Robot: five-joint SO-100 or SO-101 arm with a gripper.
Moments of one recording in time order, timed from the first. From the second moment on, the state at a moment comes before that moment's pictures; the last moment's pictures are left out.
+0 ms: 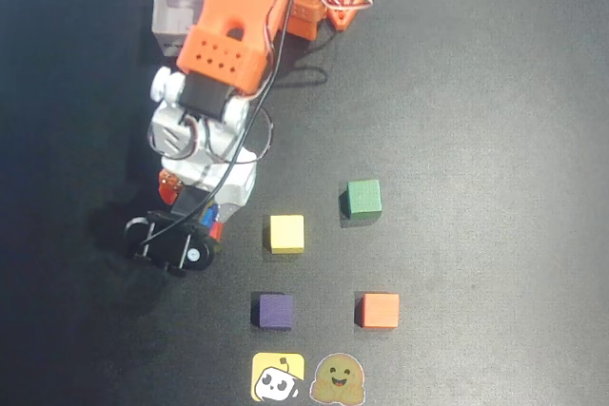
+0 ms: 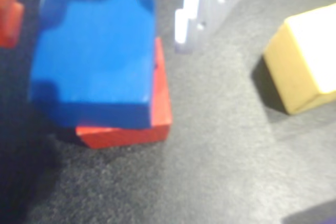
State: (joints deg) arm 16.9 93.7 109.4 57.4 87.7
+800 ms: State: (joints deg) arm 6.2 135.6 144.8 50.3 82.9
